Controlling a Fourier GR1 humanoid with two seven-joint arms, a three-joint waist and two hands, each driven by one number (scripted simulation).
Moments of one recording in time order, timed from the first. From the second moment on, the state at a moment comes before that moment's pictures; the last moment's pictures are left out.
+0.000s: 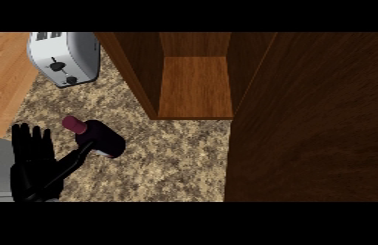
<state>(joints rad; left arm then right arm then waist) 0.14 0.00 0.13 -1.69 0.34 0.49 -0.14 -0.05 -0.13 0.05 -2.47 -0.17 0.10 0.60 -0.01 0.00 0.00</state>
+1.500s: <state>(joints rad) 0.01 0.01 0.18 -1.22 0.48 0.31 -0.43 -0.10 -0.10 0.06 -2.48 -0.14 0.09 0.66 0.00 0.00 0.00</state>
